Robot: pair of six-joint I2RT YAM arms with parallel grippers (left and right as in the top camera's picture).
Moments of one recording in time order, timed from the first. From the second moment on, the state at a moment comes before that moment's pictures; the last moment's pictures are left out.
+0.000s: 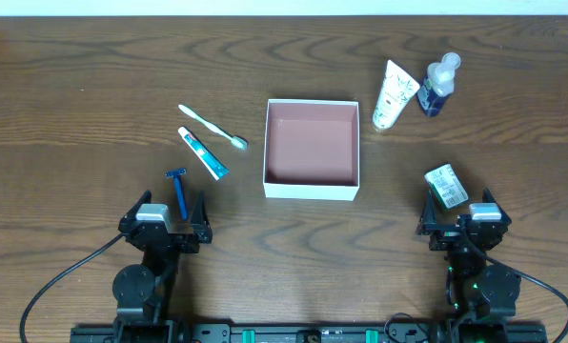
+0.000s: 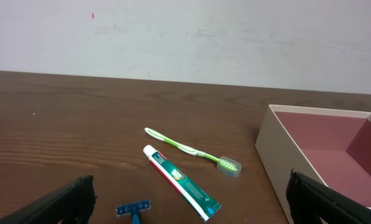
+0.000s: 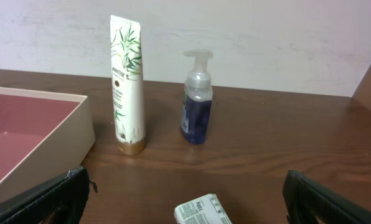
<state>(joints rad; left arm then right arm) -0.03 0.01 0.02 -0.11 0.07 -0.11 -0.01 0.01 0.01 -0.07 0.00 -0.04</state>
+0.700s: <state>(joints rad) -0.03 0.01 0.02 -0.11 0.07 -0.11 -0.01 0.04 0.12 0.05 -0.32 0.02</state>
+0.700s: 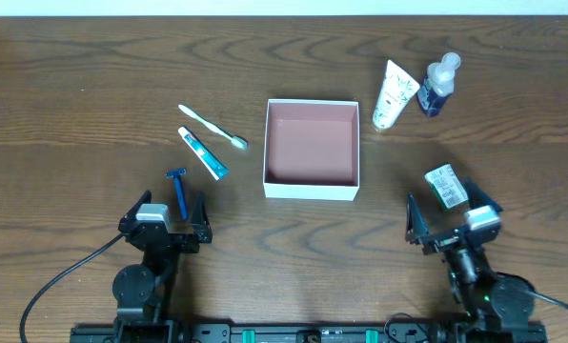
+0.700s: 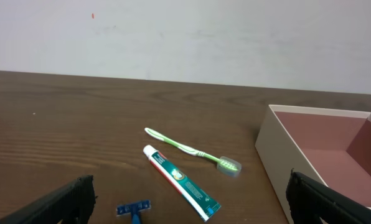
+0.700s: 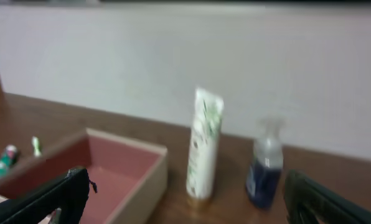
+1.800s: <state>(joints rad) -0.03 0.01 0.02 -0.11 0.07 -0.11 -0.01 1.50 1.46 -0.64 -0.47 -0.23</state>
